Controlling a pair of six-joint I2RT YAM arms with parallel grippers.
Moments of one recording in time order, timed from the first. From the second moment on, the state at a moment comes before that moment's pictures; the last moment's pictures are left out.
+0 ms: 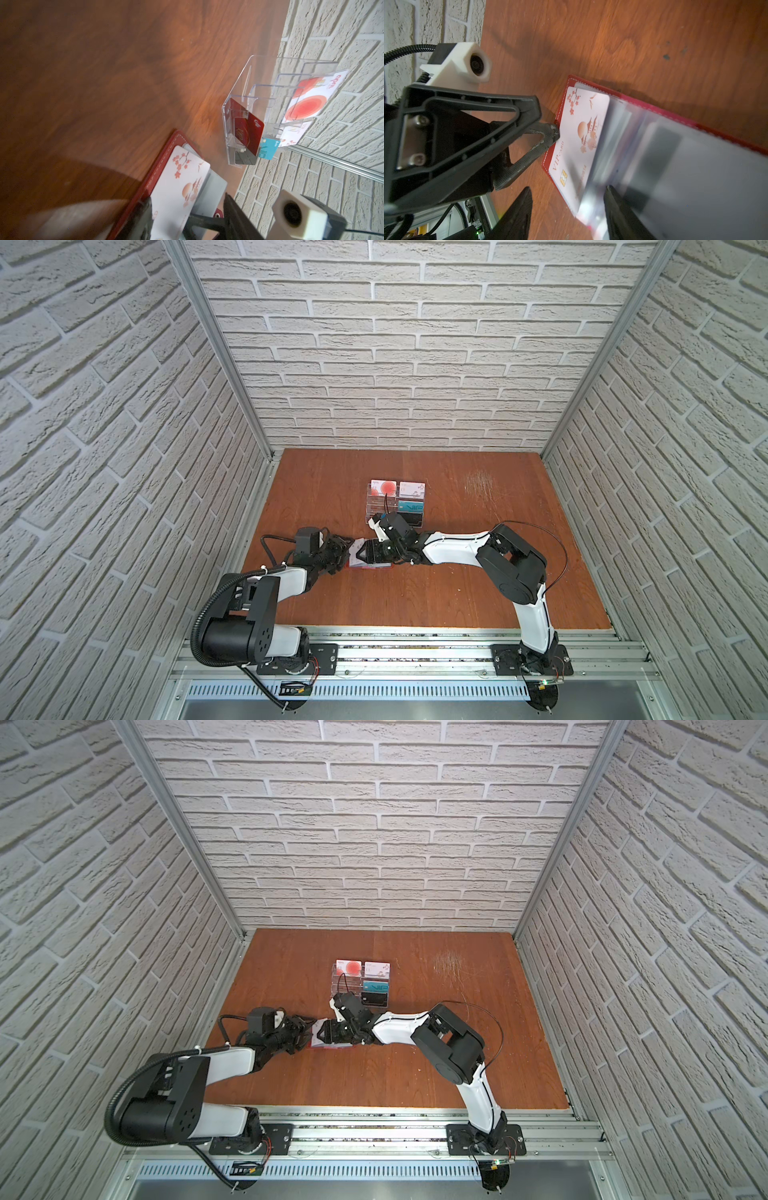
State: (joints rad) left arm -0.11 1.40 0.33 0.36 0.50 -1.23; right arm 0.84 2.07 1.26 0.03 -0.33 0.80
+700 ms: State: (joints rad) left arm -0.10 1.52 0.28 0.63 0.54 -1.25; right arm 0.82 2.14 1.26 0.16 -0.37 0.89
